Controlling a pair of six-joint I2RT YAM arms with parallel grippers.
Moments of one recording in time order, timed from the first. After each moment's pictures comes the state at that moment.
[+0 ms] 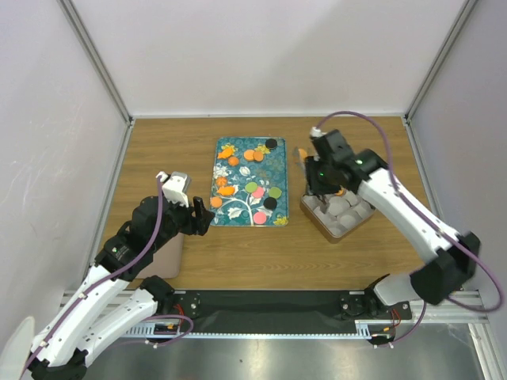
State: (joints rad) left arm -0.60 0.61 0.76 -0.61 -0.10 -0.28; right arm 0.58 1.44 1.43 -0.96 0.07 0.39
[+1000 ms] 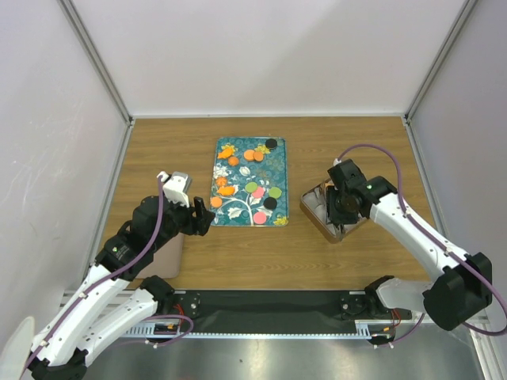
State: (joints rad) left arm -0.61 0.61 0.76 -0.61 -0.09 -0.28; right arm 0.49 1.23 1.04 -0.97 0.10 0.48
